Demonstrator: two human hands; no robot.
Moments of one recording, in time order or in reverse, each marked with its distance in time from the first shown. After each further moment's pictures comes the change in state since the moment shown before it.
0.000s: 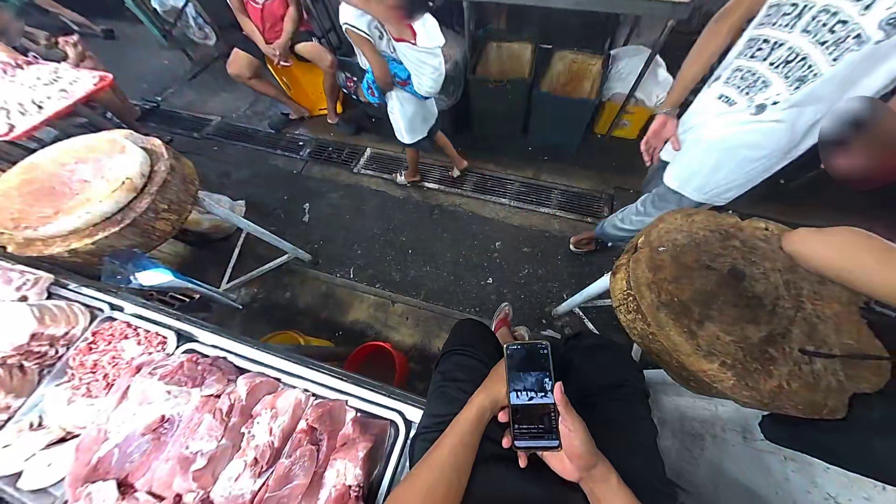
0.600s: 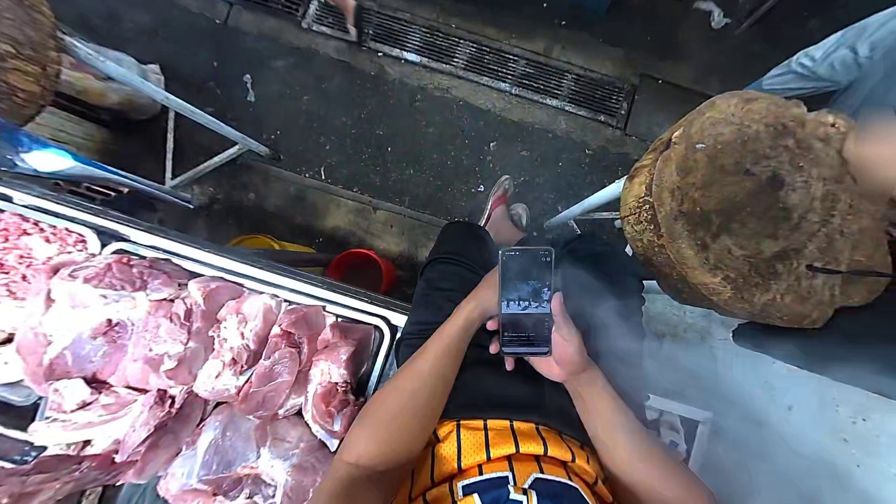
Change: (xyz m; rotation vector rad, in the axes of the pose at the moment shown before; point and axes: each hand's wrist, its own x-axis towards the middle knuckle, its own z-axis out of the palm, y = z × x) left_hand -0.002 0.006 -0.005 0.055 0.022 -0.223; right_hand 0.007 -0.002 0.008 -0.004 0.062 0.008
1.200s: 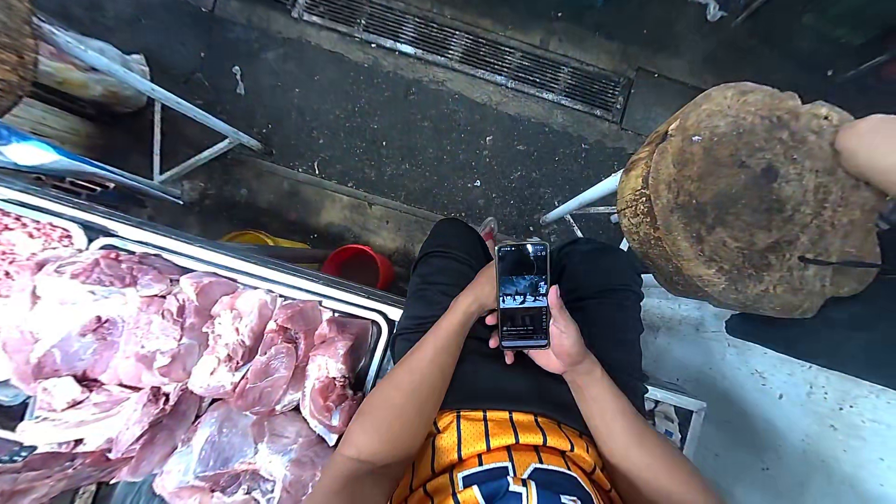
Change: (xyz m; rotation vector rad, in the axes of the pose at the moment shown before) left_hand 0.004 -0.004 -0.002 0.131 -0.027 -0.007; right_hand -0.004 0.001 -0.007 0.006 -0.026 0.006
